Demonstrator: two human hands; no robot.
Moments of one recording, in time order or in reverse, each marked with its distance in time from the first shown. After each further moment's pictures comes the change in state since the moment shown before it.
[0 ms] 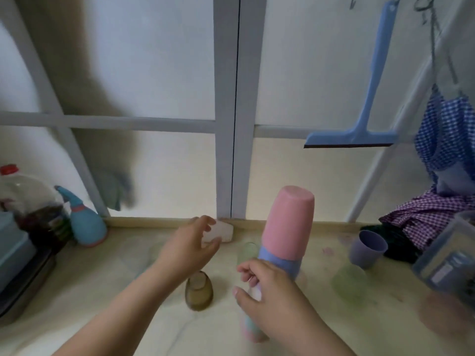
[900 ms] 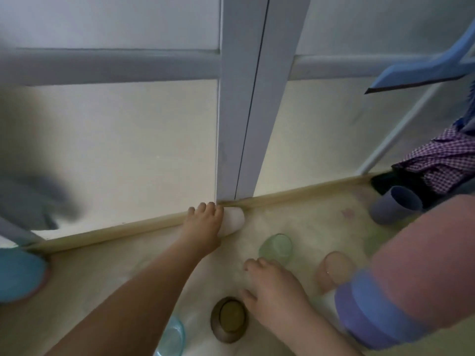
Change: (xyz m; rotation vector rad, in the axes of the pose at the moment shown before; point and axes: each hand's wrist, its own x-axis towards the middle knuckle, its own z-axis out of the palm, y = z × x) left_hand 0.172 -0.167 0.123 0.635 -0.491 0.357; right_hand 0.138 0.029 0.121 -0.477 -0.231 0.422
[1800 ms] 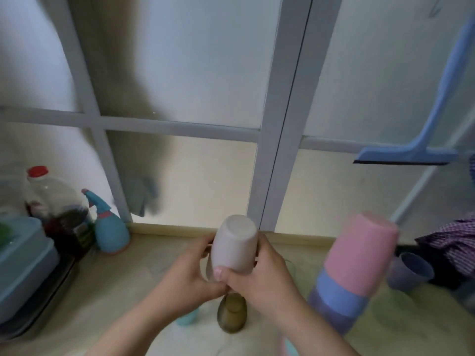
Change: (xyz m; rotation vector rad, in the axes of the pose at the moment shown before) left_hand -0.234 0.068 -0.118 -1.055 0.510 -0.230; right_hand -0.095 -0.042 -0.081 0.723 0.250 -0.263
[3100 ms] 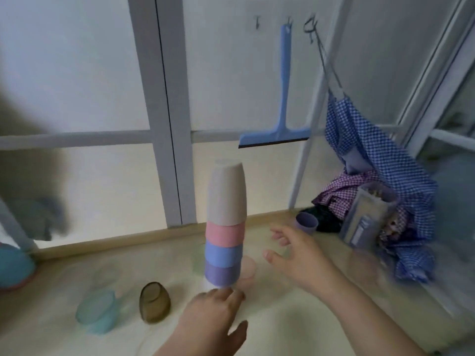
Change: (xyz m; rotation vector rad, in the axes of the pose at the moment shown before) left_hand -0.065 0.096 0.174 0.765 -0.386 0.482; right_hand -0.099 0.106 -0.194 -0.255 0.247 0.101
